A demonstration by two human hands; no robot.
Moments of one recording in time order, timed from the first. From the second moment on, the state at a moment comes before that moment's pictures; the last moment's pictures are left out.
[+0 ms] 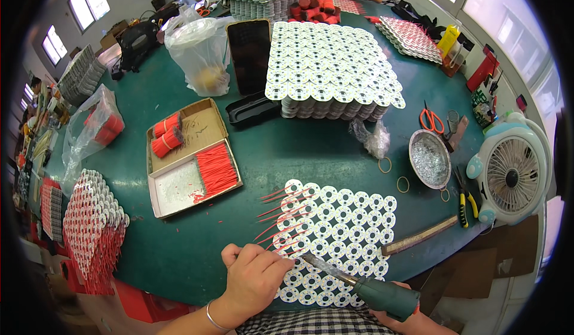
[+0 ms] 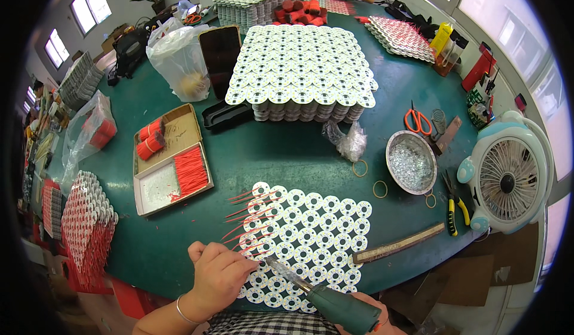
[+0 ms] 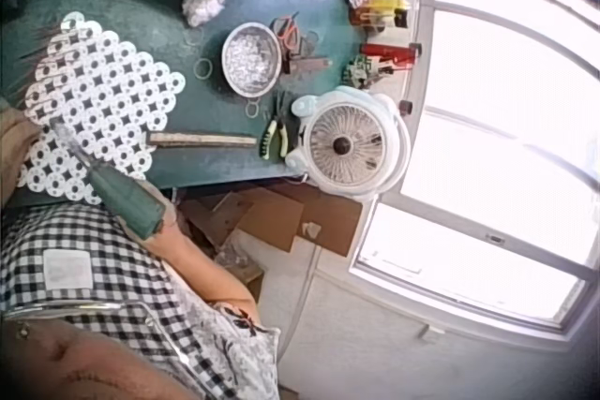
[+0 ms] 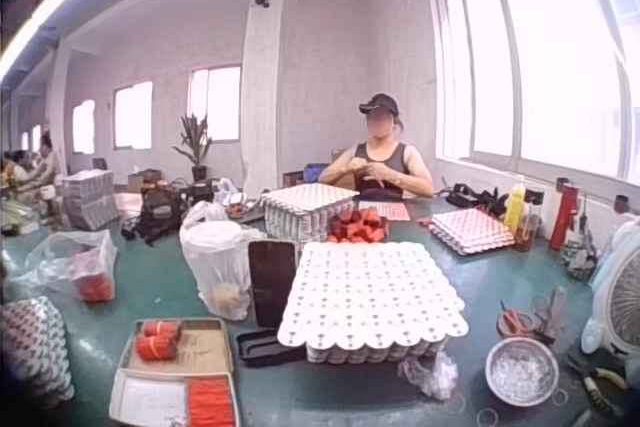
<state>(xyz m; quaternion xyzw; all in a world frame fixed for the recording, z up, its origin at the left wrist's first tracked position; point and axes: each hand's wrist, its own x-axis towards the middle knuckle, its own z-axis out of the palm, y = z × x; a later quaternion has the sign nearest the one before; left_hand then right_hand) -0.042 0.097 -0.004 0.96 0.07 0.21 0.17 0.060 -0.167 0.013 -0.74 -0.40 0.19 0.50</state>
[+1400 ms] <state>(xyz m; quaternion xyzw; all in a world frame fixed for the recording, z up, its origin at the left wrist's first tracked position) -0.047 0.088 -0.006 0.97 0.05 0.22 0.11 0.051 -0.179 0.016 -0.75 -0.27 0.30 0.52</state>
